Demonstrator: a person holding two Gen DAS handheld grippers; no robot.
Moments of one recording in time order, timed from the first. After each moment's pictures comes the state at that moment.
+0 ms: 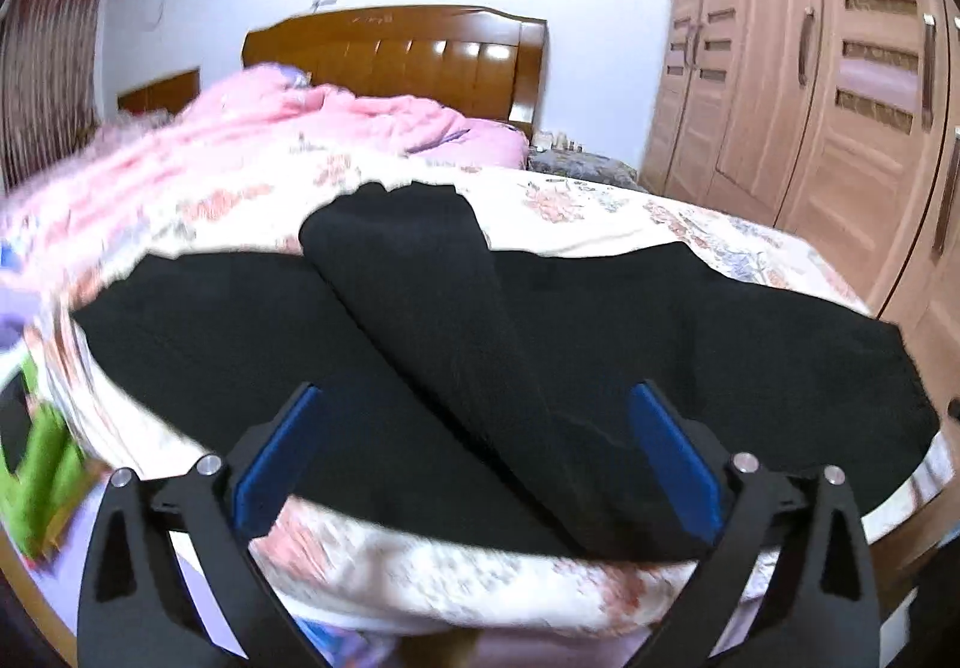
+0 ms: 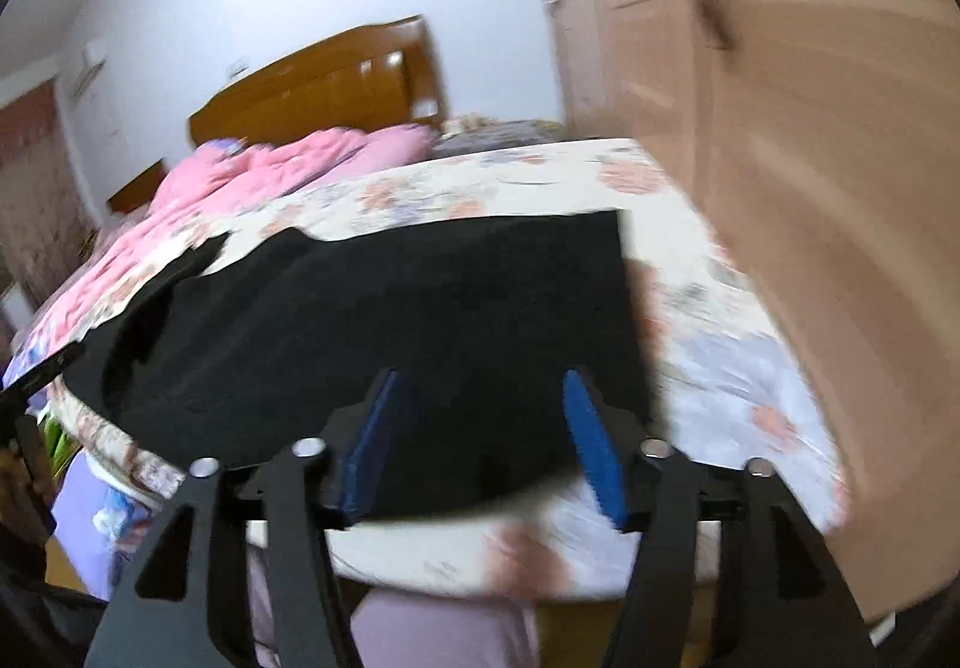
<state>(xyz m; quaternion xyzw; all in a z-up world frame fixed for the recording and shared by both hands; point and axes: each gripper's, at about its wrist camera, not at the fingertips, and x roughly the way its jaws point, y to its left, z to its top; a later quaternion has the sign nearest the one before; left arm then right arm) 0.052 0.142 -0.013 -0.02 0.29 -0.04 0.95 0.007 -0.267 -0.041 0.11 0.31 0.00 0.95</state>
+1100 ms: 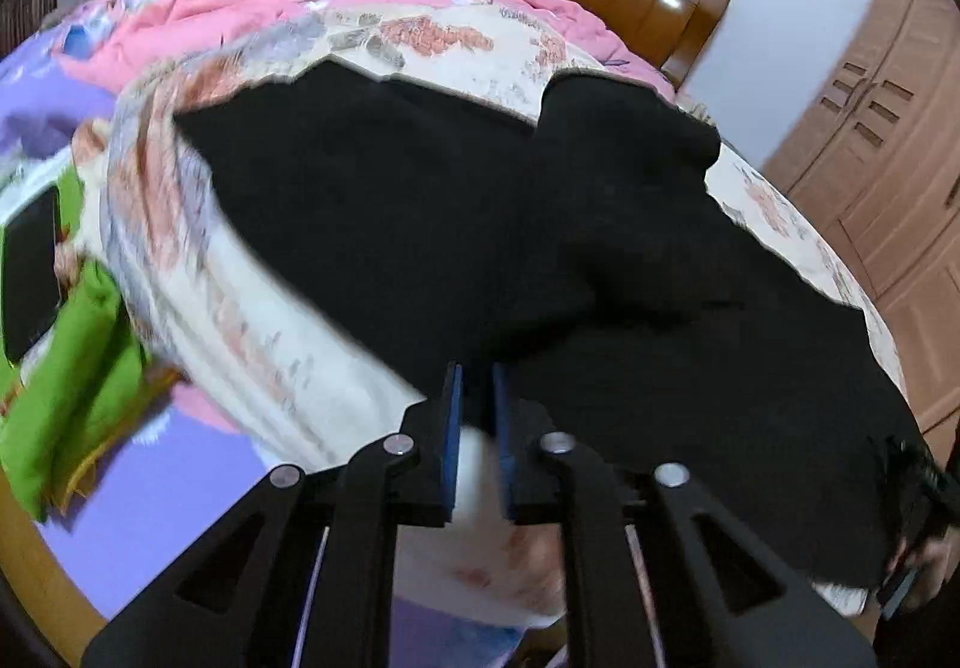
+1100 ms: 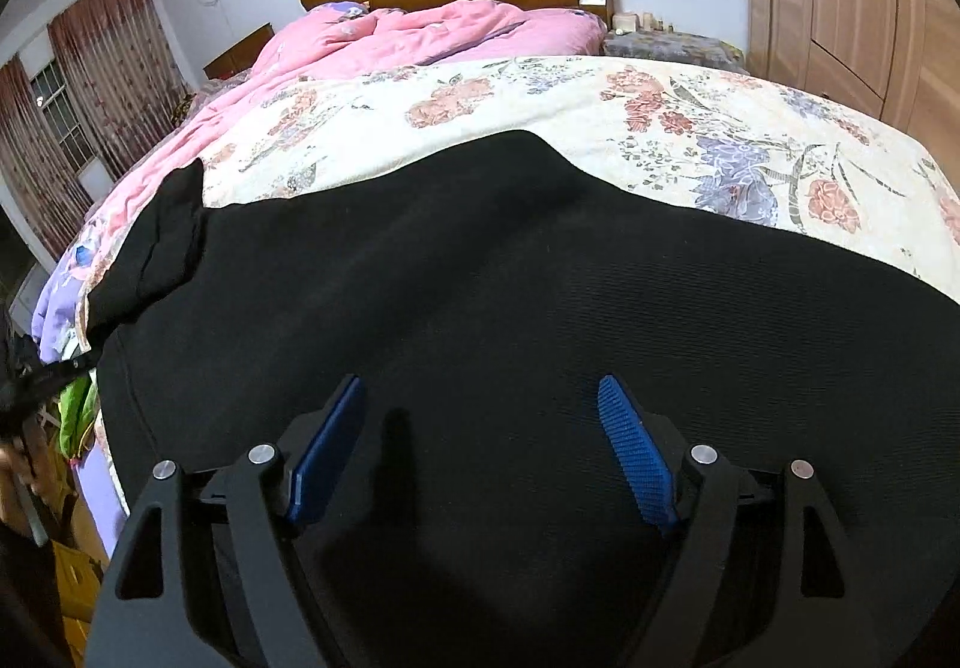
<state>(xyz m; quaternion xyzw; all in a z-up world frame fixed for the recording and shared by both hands) 0.085 0.330 -0.086 -0.19 0.41 0.05 0.89 0.198 -0.113 -0.081 0.05 0.42 0.14 0.89</state>
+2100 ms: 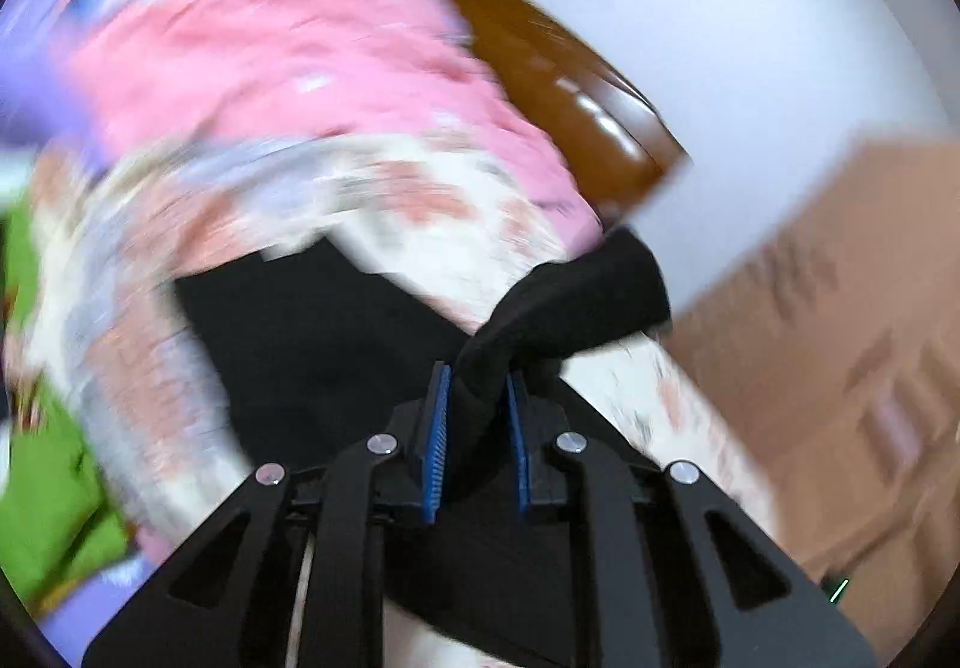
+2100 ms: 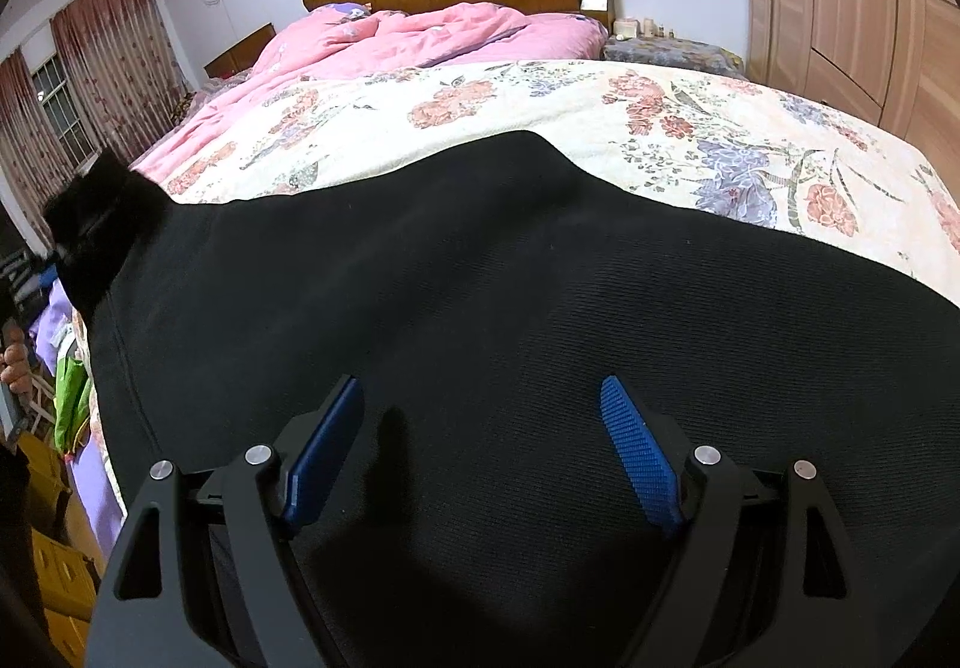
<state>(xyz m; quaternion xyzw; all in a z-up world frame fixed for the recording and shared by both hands) 0.110 0.454 -0.050 -0.39 0.27 0.01 0.88 0.195 -0.112 -0.080 0.05 0.42 0.13 0.90</state>
